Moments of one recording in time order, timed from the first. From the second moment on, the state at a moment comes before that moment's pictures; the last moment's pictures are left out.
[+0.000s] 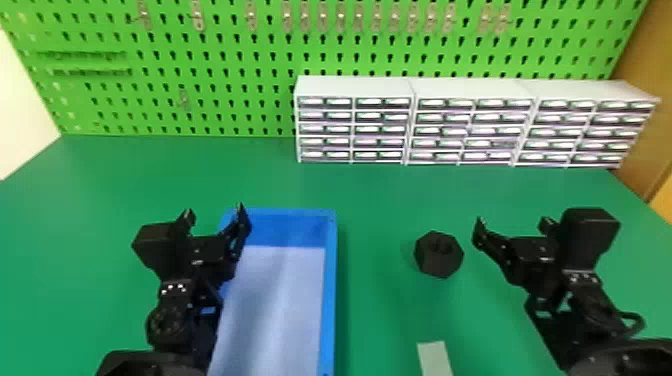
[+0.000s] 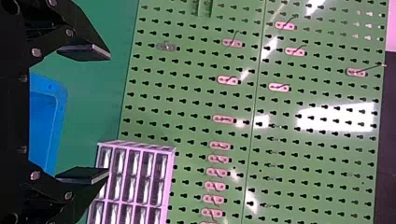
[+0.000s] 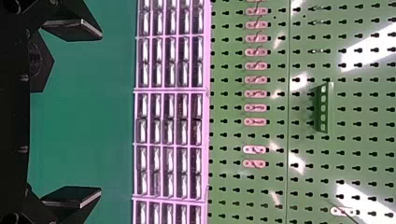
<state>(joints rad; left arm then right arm) 0.09 0.00 -0.05 -1.67 0.10 -0.10 0.11 0.08 -0.18 0.01 -1.80 -0.17 0.20 -0.06</state>
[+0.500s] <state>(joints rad) 0.09 0.00 -0.05 -1.67 0.10 -0.10 0.11 0.08 -0.18 0.01 -1.82 -0.18 0.24 -0.06</state>
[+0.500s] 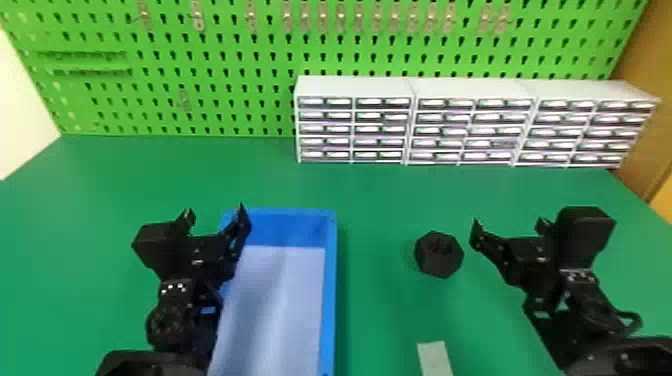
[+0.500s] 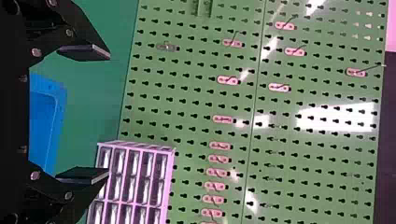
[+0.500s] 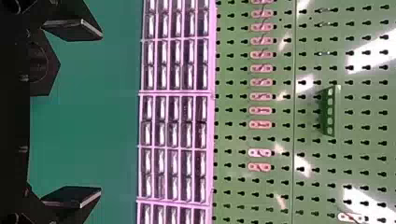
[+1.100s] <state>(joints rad) 0.09 0.00 -0.04 -1.67 0.10 -0.10 0.11 0.02 -0.20 0.03 -1.90 -0.20 0.51 0.01</state>
